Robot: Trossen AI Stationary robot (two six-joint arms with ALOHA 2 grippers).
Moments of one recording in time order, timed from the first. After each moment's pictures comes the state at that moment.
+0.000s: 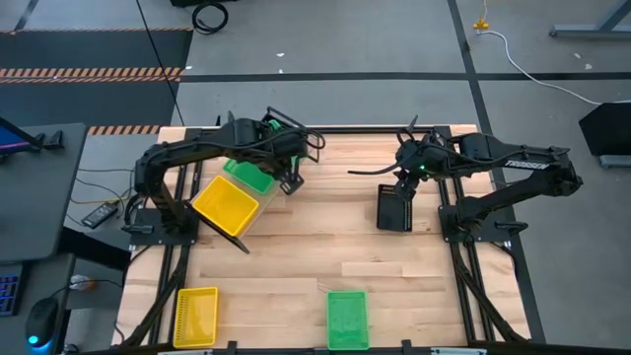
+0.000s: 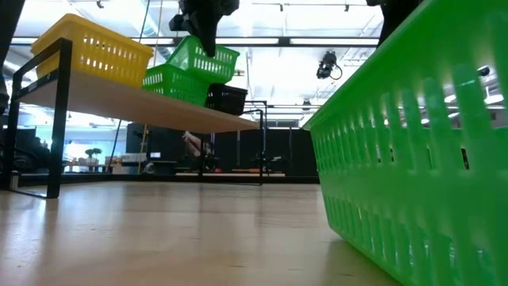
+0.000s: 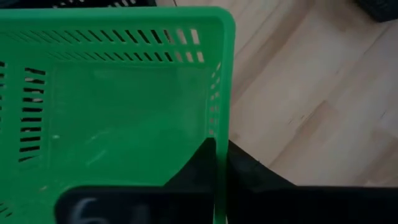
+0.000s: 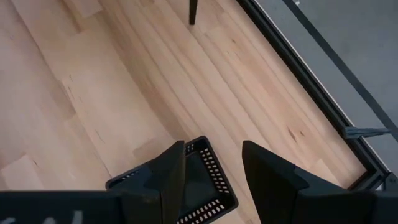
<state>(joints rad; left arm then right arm) 0.16 1.75 1.92 -1.41 -0.24 -0.47 -0.06 1.09 1.25 -1.21 0.37 0.41</state>
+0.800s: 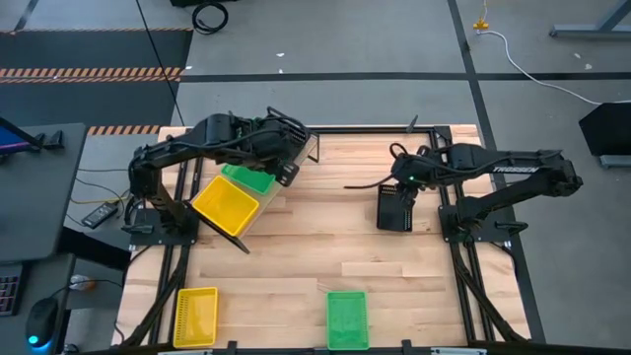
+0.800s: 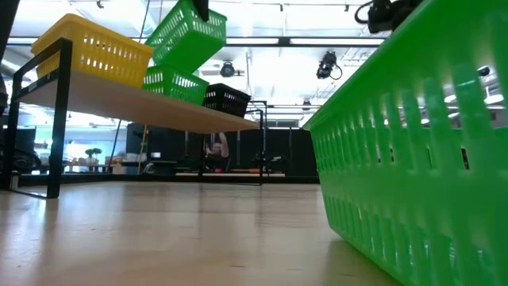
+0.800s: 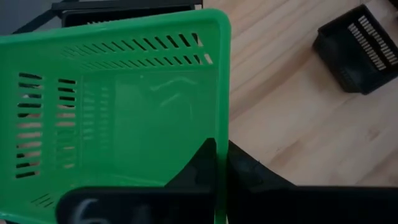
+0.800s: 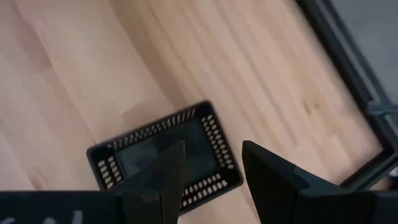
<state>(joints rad) 0.08 1.73 2.13 -1.57 -0.38 -0.78 -0.07 1.09 1.09 -1.18 0.33 0.40</state>
